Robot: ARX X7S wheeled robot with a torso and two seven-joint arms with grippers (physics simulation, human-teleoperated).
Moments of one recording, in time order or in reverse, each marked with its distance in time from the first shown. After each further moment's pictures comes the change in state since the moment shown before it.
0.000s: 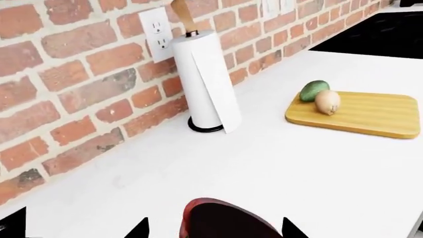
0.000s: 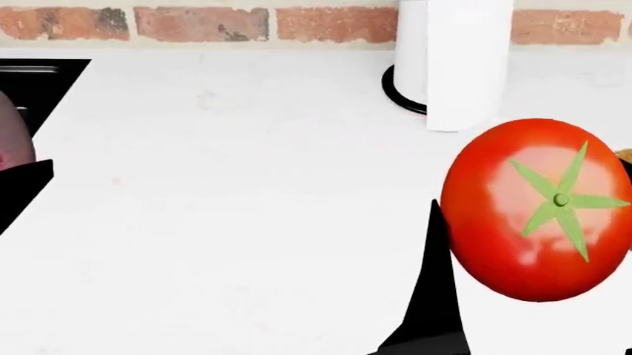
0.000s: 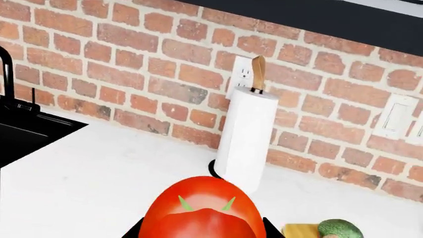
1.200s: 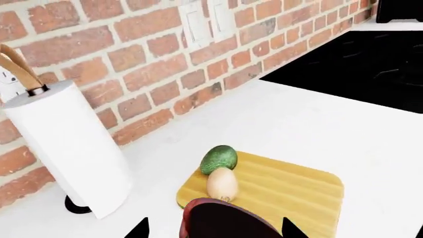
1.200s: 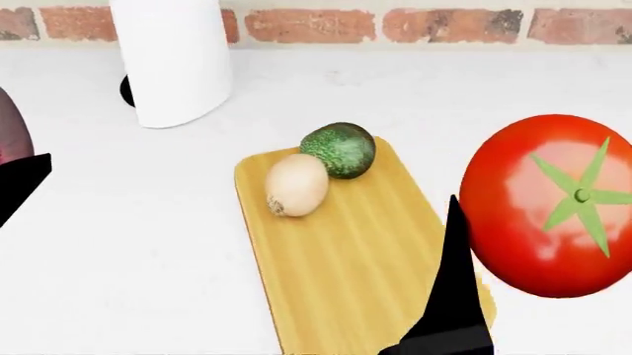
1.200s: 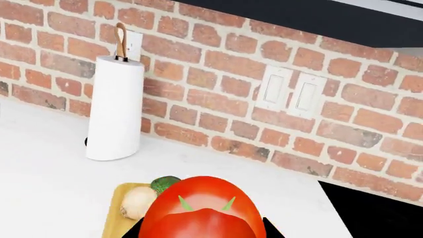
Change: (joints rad) left arm 0.020 0.001 -0.021 -0.004 0.021 -0.005 0.007; right arm -0.012 0.023 0.019 0.016 0.000 0.034 -0.008
